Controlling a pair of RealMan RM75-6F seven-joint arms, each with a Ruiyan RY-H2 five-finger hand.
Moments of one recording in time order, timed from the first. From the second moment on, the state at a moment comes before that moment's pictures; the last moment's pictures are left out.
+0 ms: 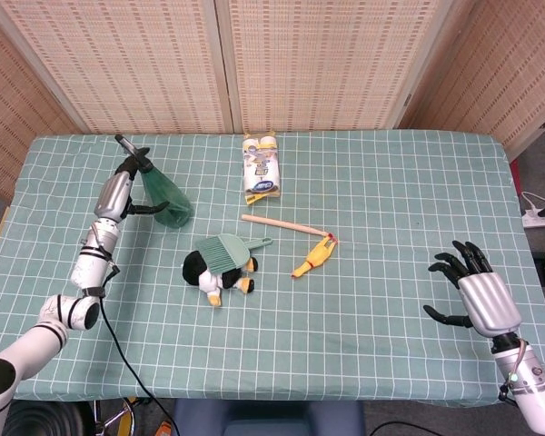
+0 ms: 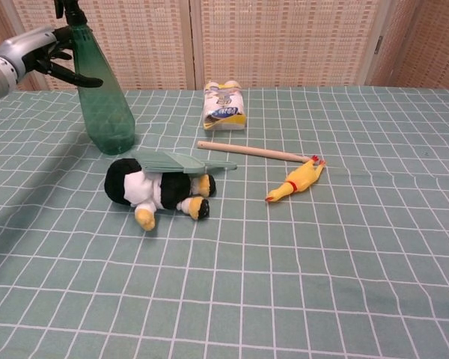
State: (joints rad) left arm -0.86 -1.66 -0.30 -0.67 1.25 0.84 -0.68; right arm 0.23 -1.10 0.04 -1.61 -1.54 1.34 0.00
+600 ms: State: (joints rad) left arm -0.63 -1.35 -0.27 -1.07 1.12 0.94 -0.32; right arm 0.24 -1.09 0.03 -1.59 -1.57 1.34 0.08
